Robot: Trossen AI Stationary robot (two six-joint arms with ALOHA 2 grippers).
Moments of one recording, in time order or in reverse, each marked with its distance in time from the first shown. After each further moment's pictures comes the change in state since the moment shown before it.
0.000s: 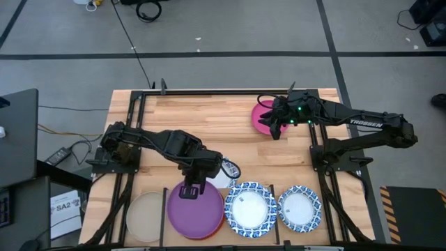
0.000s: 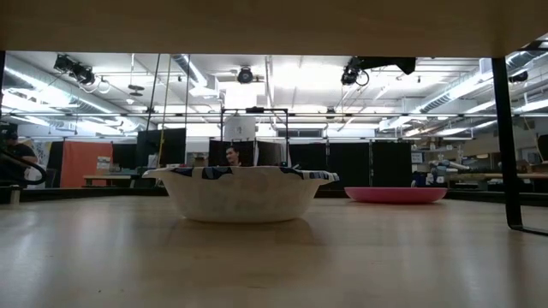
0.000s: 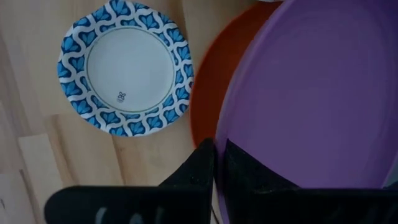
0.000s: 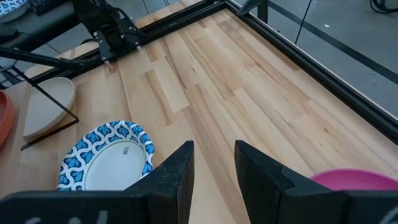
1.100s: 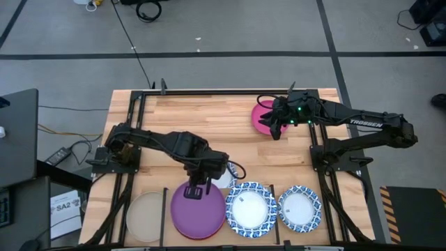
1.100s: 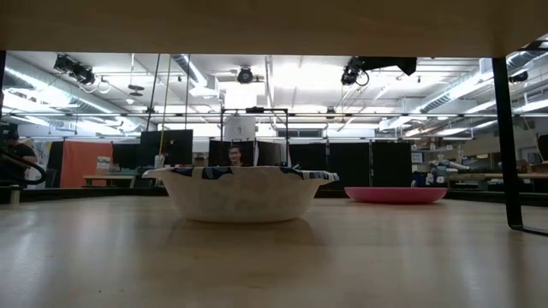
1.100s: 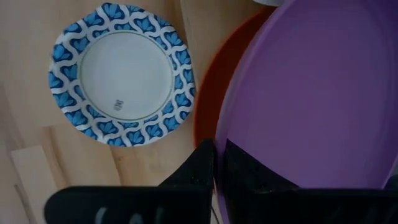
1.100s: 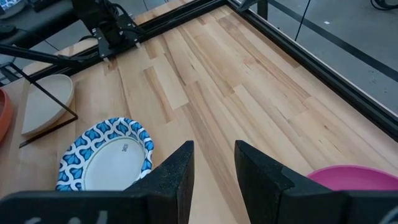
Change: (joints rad) left arm 0.015 0.047 0.000 0.024 0.022 0.045; right arm 0.001 0.000 0.000 -0.013 0.000 0.000
